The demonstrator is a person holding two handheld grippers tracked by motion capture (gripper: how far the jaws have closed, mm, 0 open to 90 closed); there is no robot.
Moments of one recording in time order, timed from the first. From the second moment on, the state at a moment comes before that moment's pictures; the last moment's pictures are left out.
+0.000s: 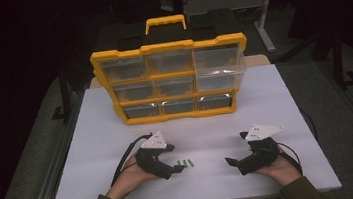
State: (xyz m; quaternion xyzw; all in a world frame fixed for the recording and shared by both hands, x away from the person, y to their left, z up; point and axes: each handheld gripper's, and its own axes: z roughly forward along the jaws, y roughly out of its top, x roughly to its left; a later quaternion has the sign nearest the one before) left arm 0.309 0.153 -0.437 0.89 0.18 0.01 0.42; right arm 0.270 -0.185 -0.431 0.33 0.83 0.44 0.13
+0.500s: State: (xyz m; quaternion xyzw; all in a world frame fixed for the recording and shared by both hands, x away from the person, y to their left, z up) left arm 0.307 0.147 -0.445 0.90 0.16 0.01 0.40; right arm 0.270 -0.185 -0.431 0.33 0.83 0.44 0.13
